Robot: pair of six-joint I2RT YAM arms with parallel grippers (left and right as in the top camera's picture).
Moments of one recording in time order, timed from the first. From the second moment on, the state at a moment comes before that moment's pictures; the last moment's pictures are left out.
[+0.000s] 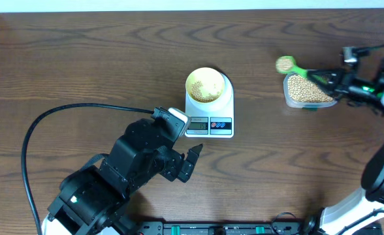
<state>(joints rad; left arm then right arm) -0.72 0.89 1.15 -0.97 -0.01 -0.15 -0.39 1.87 1.32 -0.88 -1.45 -0.12</state>
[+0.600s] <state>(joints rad) -0.72 0.89 1.15 -0.97 -0.01 -0.15 0.02 1.87 1.32 -0.38 -1.40 0.16</state>
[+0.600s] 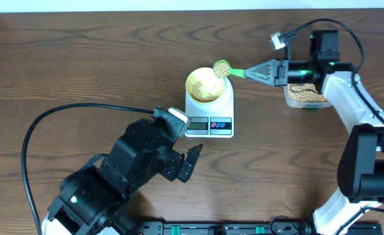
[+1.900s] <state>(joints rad) -0.72 0.89 1.15 -0.97 -0.01 -0.15 0.30 1.87 1.43 -0.61 -0.63 -0.05</state>
